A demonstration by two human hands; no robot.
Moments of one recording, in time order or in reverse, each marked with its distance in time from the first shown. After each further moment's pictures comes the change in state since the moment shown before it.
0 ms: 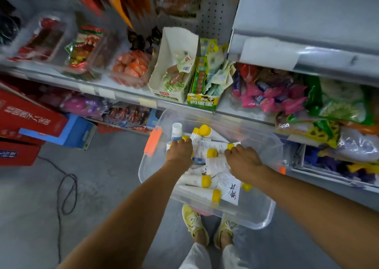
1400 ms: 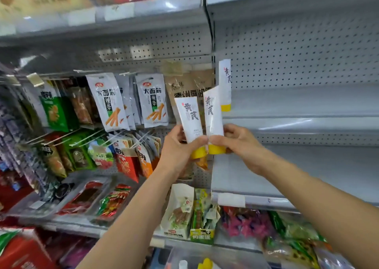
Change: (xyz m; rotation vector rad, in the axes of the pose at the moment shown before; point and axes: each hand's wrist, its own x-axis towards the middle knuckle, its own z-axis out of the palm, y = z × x) left_hand -0.215 0.020 -0.400 -1.382 0.735 0.618; right_hand -0.201 0.031 -0.412 1.517 0.864 -0.172
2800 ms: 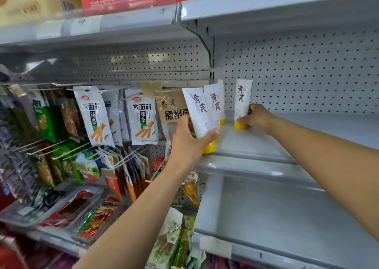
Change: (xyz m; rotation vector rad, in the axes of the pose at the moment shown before) left_hand 0.107 0.029 0.096 0.219 0.157 0.126; right_hand 0.228 -0.010 -0.159 -0.540 0.168 0.101
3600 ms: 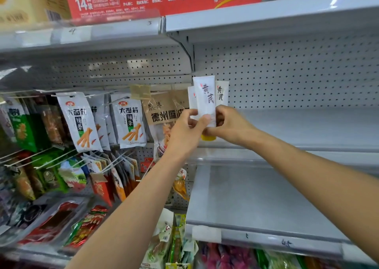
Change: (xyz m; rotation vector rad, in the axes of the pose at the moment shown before) left_hand -0.015 0.033 0.005 0.015 -0.128 0.032; right_hand -0.143 -0.048 0.012 0.038 -0.035 -0.404
